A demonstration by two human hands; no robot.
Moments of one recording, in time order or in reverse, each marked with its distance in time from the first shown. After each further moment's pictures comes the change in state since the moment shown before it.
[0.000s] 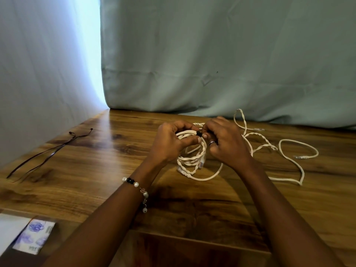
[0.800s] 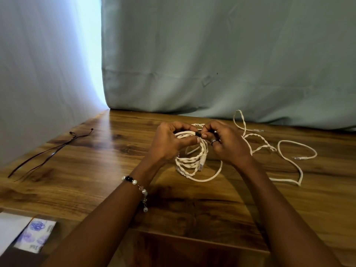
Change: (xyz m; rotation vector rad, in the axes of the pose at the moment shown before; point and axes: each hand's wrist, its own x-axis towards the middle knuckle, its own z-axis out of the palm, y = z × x) left_hand 0.001 0.000 -0.003 -0.080 -0.003 -0.089; right_hand -0.002 0.000 -0.004 0.230 -0.120 0.234
